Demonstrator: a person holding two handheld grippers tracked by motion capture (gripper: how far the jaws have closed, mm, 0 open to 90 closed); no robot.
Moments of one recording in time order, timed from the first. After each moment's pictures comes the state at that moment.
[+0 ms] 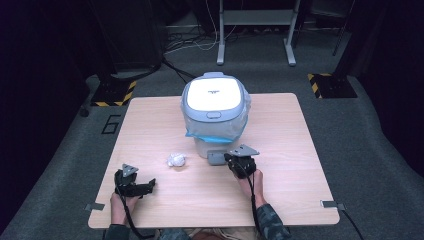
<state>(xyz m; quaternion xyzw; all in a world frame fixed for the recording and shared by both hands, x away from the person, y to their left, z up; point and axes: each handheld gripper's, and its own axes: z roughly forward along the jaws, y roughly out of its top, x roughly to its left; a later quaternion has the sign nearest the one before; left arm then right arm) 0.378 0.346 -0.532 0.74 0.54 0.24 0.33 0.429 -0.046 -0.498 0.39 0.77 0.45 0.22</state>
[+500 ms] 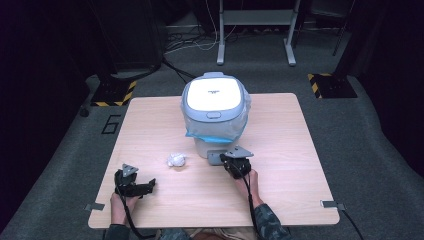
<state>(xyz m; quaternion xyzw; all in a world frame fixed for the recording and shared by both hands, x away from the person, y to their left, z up) 0.378 0.346 -0.532 0.74 0.54 0.24 0.33 0.436 -0.034 -0.515 0.37 0.78 0.45 0.23</state>
